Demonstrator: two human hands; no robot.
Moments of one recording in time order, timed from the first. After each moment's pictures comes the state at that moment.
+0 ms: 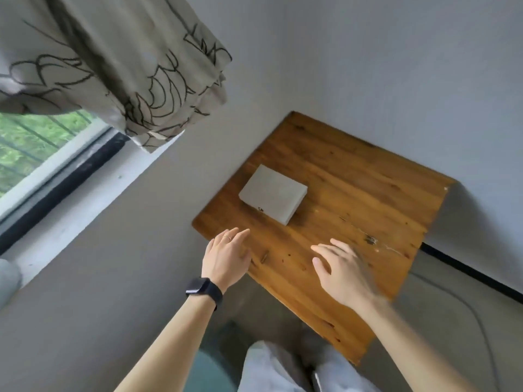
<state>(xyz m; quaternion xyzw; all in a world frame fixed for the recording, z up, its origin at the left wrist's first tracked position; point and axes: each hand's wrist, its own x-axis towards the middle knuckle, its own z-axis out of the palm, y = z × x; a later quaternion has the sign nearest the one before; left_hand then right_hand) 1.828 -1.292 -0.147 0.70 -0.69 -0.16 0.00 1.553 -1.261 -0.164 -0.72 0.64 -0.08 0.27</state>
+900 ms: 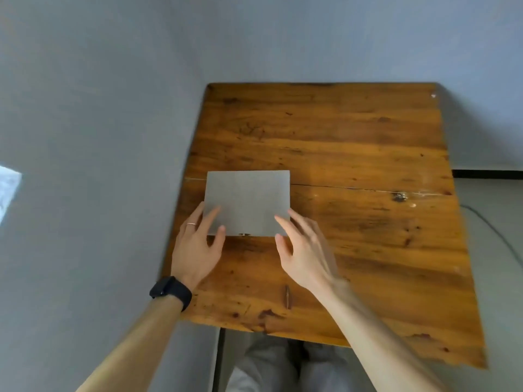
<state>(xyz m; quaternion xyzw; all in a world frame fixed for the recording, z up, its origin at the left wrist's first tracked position) 1.905 -1.533 -0.330 0.53 -0.82 -0.22 0.05 1.700 -1.394 -0.335 -0.52 0.80 -0.24 0.18</state>
